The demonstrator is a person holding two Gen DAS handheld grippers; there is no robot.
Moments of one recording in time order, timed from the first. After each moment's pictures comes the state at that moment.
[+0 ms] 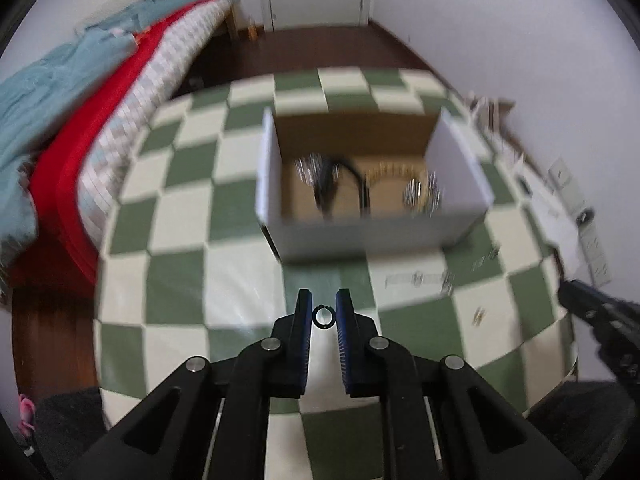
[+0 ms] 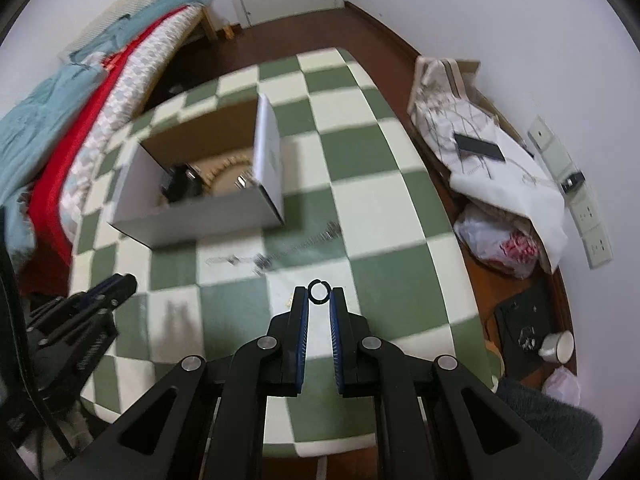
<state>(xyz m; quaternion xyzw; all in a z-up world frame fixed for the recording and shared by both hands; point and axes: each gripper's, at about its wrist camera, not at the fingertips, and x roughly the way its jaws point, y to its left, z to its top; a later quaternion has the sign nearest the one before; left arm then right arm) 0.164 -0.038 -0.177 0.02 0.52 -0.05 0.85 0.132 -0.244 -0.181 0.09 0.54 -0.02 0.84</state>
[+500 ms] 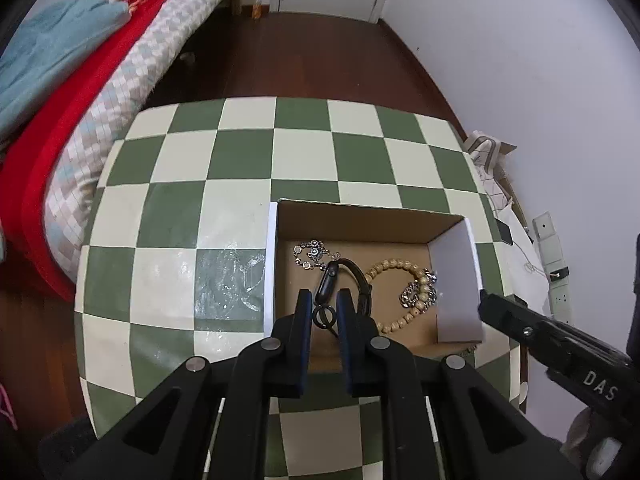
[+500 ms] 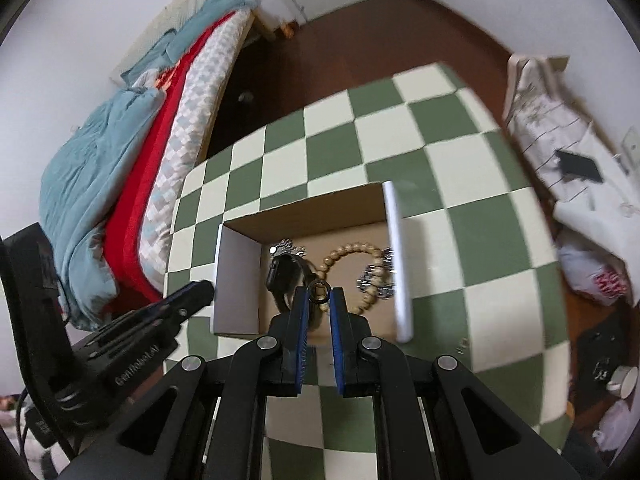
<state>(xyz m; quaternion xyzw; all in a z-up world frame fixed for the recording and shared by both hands) 0.271 -0.015 -0.170 -0.07 0.56 -0.07 0.82 0.261 -0.213 -0.170 0.20 0.56 0.12 0.80</state>
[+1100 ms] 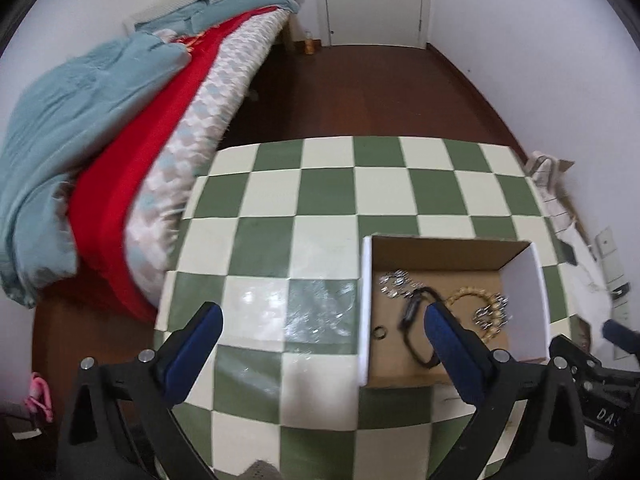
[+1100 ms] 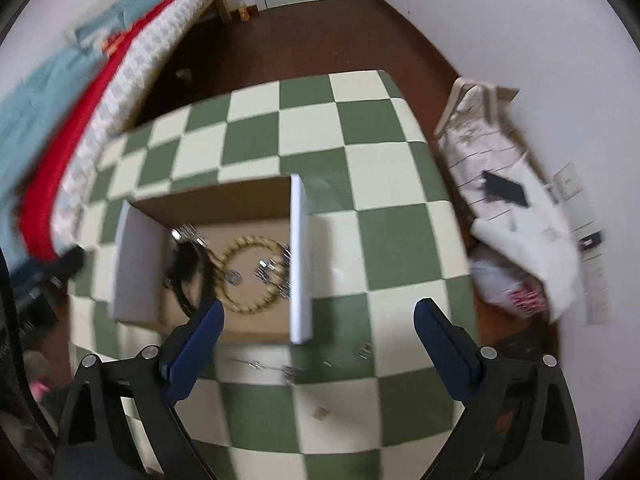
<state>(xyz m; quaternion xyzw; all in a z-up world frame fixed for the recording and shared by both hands) 0.256 0.007 -0.150 0.02 0.51 0.05 0.86 0.258 -0.215 -0.180 0.04 0.58 -0.01 0.81</state>
